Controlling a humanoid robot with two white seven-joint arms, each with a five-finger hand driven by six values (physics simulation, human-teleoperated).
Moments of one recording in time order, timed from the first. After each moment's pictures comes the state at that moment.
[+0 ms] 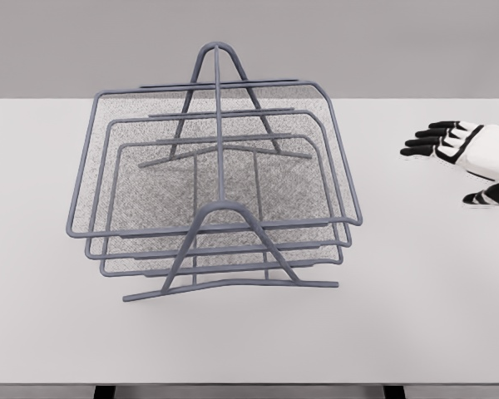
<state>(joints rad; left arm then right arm) 0.02 0.00 0.00 0.01 -0.28 -0.31 0.04 -0.19 -1.11 0.14 -1.75 0.19 -0.61 0.42</state>
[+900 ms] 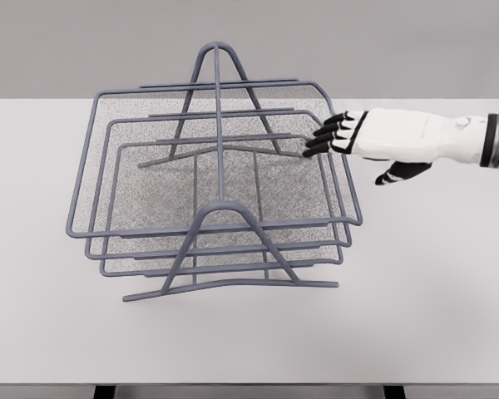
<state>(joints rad) 0.02 0.00 0.00 0.01 -0.28 -0.31 0.04 -0.77 -0.90 0.67 -1.64 0.17 -0.61 0.61</state>
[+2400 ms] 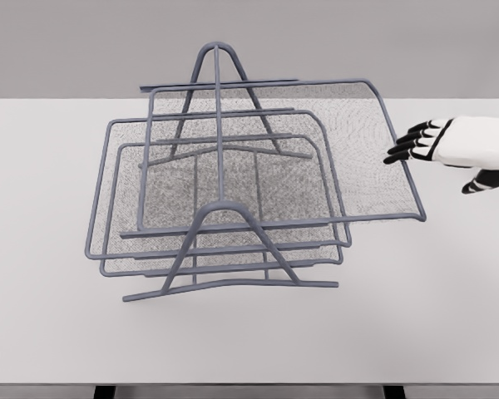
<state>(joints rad) 0.02 0.00 0.00 0.01 -0.28 -0.31 0.04 -0.76 -1.17 0.71 -1.64 0.15 -0.61 0.61</state>
